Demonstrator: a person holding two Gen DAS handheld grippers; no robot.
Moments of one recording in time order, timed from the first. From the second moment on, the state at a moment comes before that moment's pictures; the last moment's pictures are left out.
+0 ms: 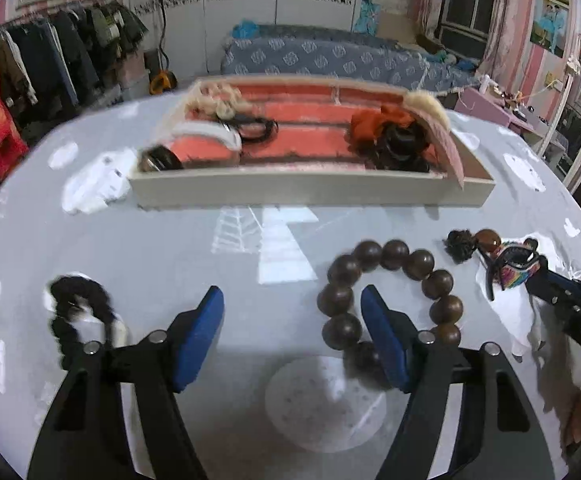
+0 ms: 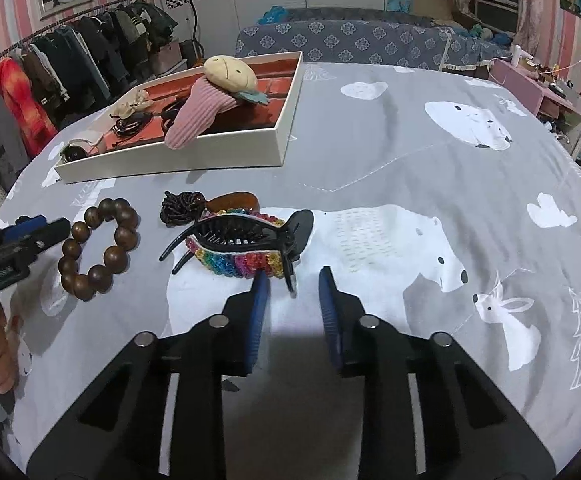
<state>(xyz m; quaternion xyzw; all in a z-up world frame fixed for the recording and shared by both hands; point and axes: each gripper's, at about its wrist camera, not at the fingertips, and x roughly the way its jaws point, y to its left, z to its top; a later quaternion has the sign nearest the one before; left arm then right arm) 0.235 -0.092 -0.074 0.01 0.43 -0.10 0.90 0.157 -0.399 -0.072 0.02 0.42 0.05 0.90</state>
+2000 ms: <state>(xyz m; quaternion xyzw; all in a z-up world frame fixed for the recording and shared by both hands) 0.257 -0.072 0.063 0.01 0.27 -0.12 0.95 0.168 -0.365 0.049 0.03 0.26 0.09 0.96</state>
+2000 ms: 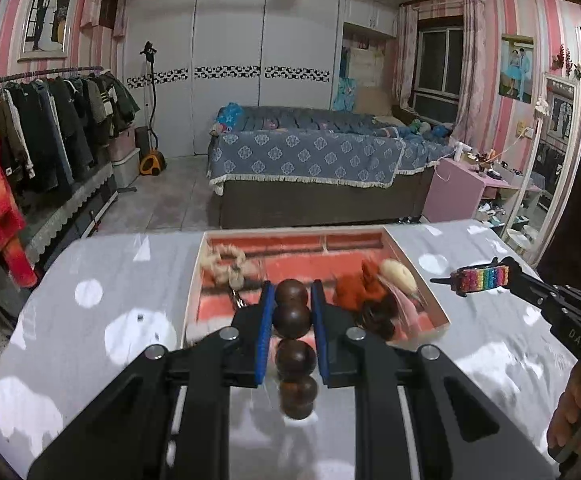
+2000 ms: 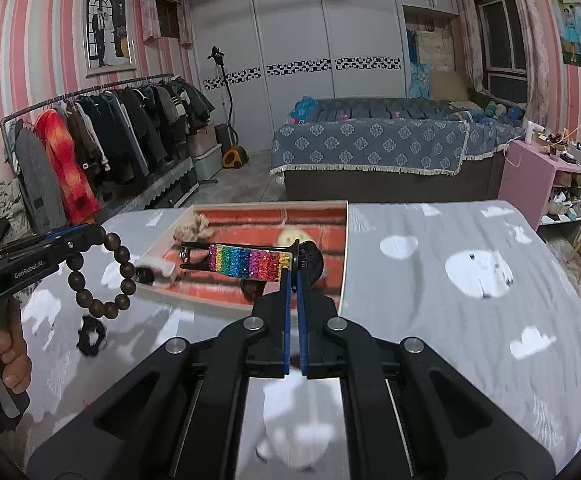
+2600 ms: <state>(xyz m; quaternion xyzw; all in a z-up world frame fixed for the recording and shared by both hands) 0.377 -0.049 -0.013 -0.01 0.31 -0.08 0.95 0.307 -0.356 -0.002 0.04 0.30 0.06 0.95</state>
